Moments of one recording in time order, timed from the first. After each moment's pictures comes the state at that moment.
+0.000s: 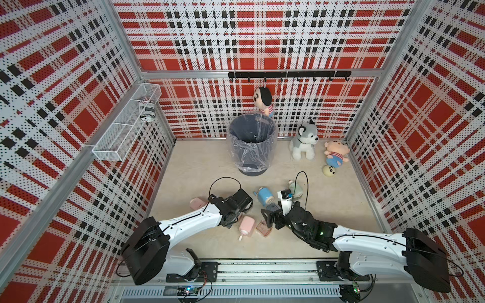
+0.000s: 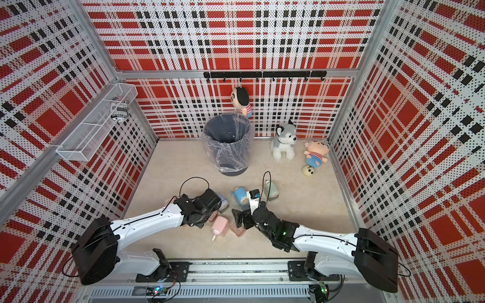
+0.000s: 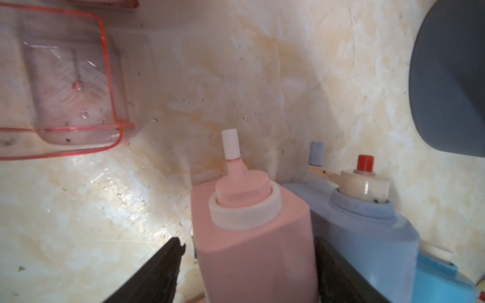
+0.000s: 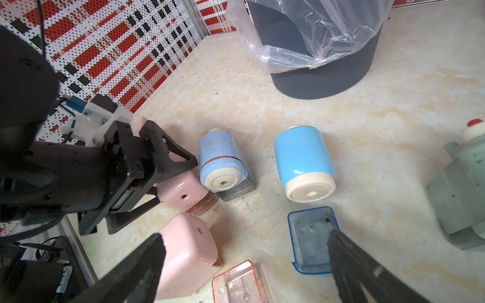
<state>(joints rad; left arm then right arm) -0.78 1.38 0.78 -0.66 -0.35 -1.70 1.08 1.13 0.46 0.25 0.33 0.54</state>
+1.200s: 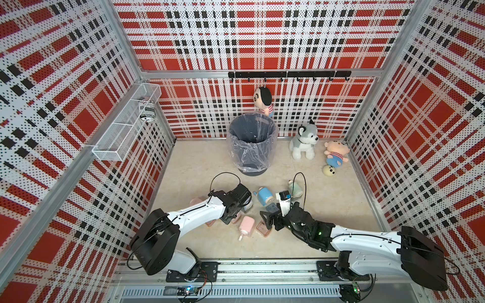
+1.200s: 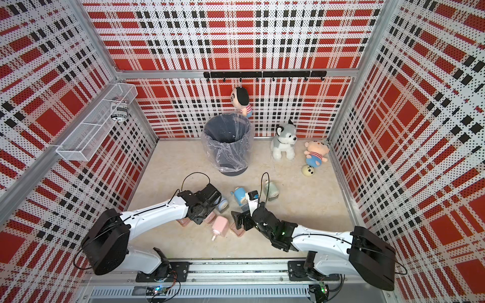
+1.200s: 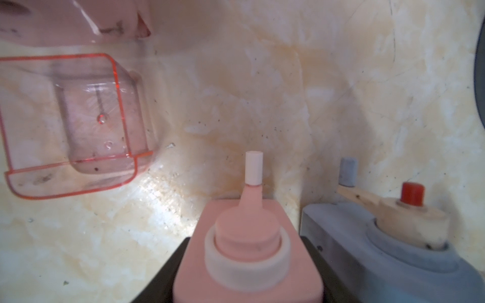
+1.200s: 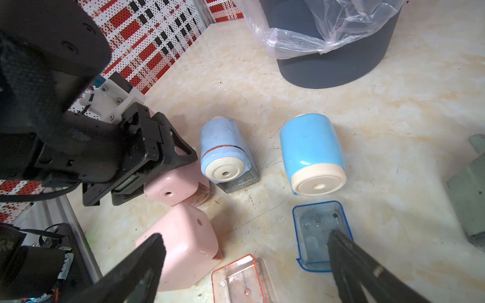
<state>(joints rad) -0.72 1.45 0.84 -0.75 -0.32 -1.59 1.07 1.17 0.44 0.29 0.27 0.52</state>
